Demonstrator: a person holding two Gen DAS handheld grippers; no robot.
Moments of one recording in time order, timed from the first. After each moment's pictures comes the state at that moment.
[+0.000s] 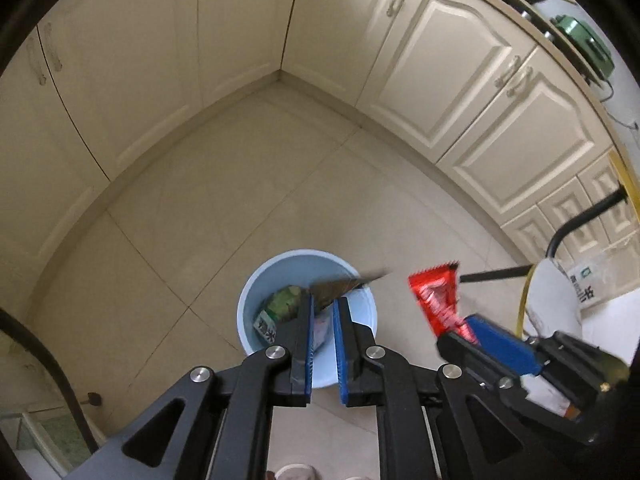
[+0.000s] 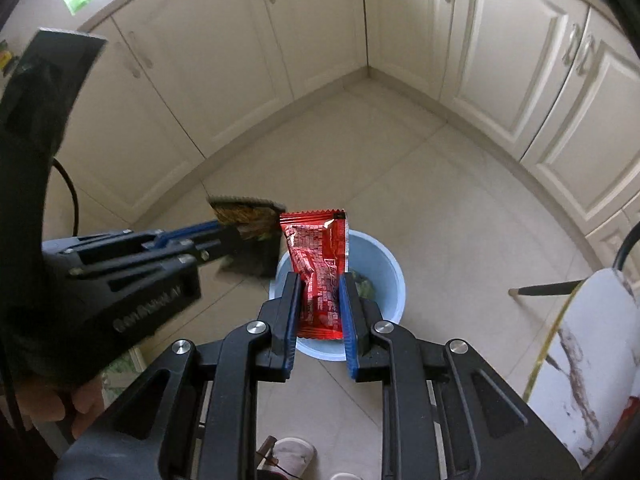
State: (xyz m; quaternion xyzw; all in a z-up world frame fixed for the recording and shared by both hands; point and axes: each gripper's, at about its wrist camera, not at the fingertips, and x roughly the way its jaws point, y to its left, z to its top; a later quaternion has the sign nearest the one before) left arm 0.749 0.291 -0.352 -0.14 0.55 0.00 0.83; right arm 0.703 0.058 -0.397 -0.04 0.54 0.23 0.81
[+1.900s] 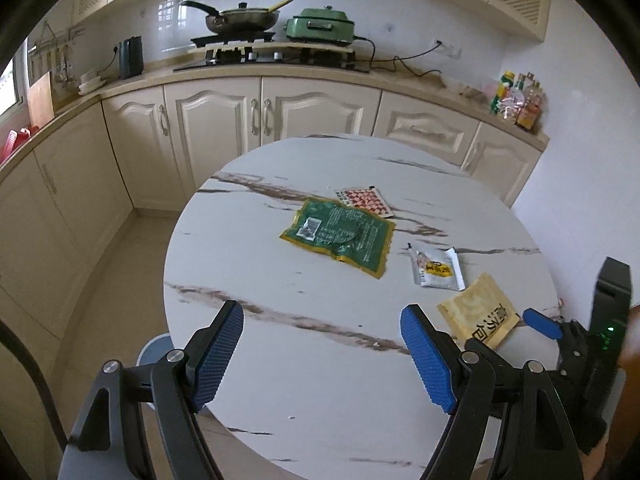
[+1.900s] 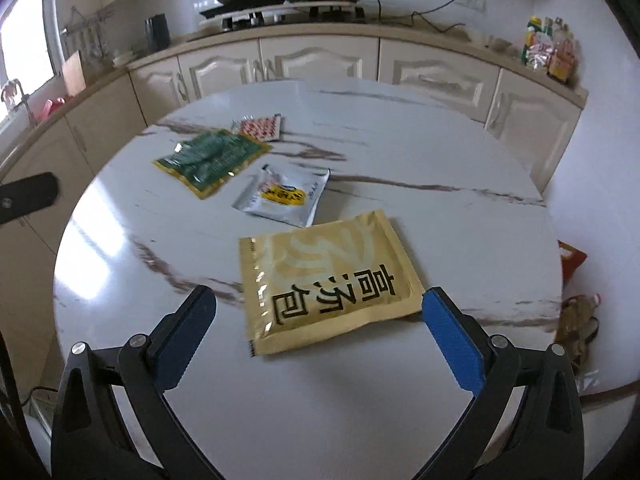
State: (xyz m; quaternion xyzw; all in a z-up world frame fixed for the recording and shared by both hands) left arm 0.606 -0.069 -0.118 0.03 0.41 -0.21 0.89; right arm 0.472 -0.353 -0.257 0.07 0.43 -0.08 0.90
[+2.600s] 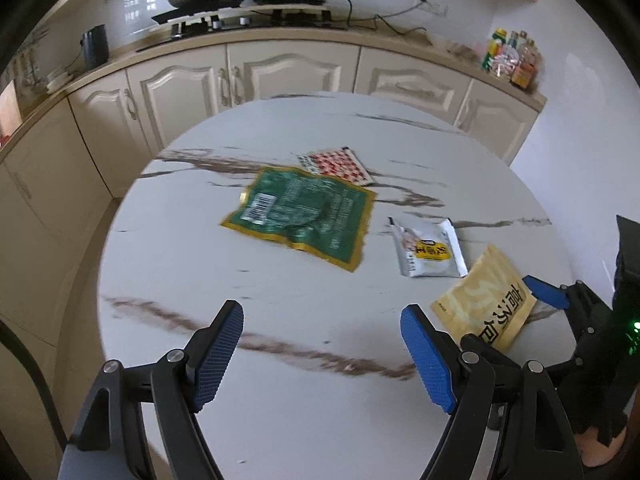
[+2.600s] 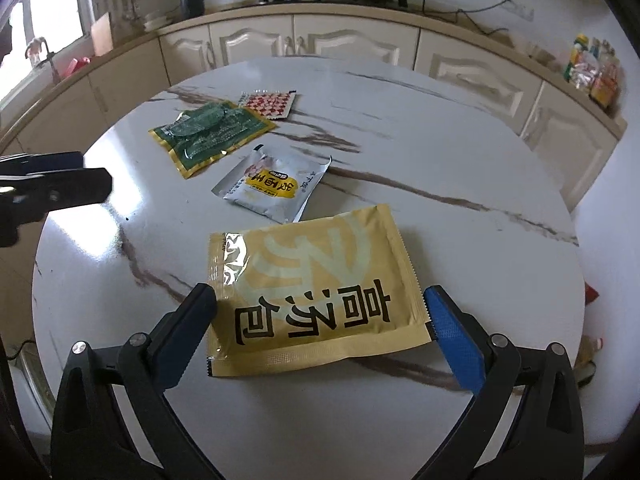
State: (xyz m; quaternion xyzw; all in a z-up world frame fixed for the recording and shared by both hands) left arm 0.647 -0.139 -0.167 0.07 0.45 -0.23 0.86; right arm 0.497 -0.370 -0.277 0.02 0.46 -0.01 0.89
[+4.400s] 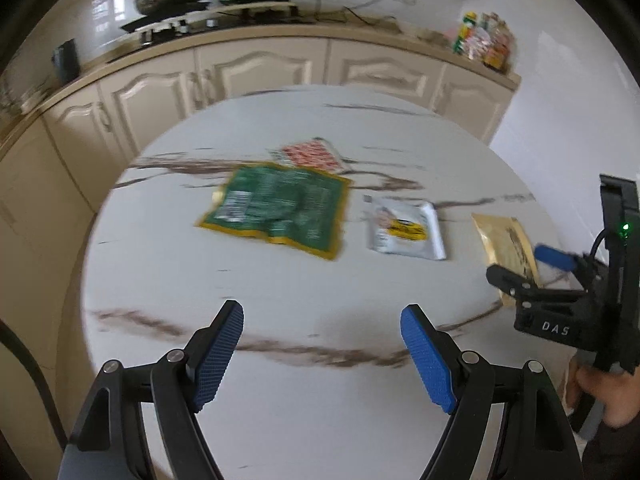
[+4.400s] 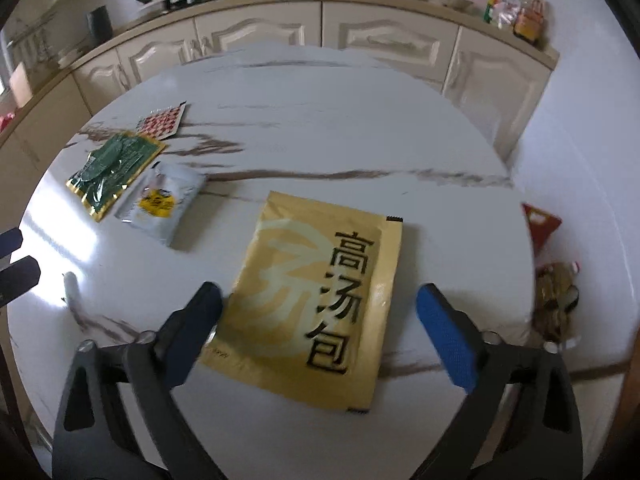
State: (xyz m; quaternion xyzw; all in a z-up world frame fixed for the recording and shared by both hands) left arm 0.640 -0.149 -0.174 0.09 0.45 -0.28 0.84; right arm 0.491 -0.420 -0.272 0.09 0.48 -0.14 0.86
